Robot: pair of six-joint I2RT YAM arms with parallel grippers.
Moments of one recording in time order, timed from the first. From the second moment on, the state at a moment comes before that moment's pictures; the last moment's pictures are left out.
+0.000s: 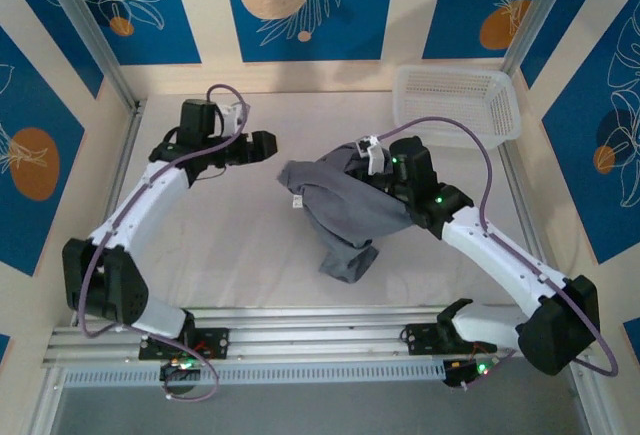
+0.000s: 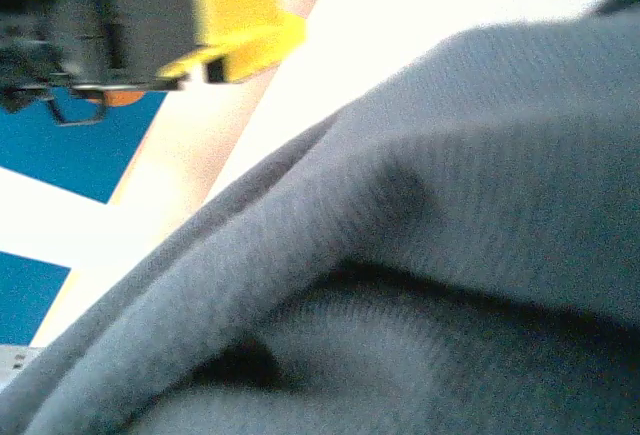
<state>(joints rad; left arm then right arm) -0.27 1.44 1.28 -0.47 0.58 -0.39 0.56 1.17 0.96 -0.26 -0.48 0.56</state>
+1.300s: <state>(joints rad) -0.52 1.25 1.14 -0.46 0.46 -0.41 0.38 0.94 1.02 -0.20 -0.34 0.87</state>
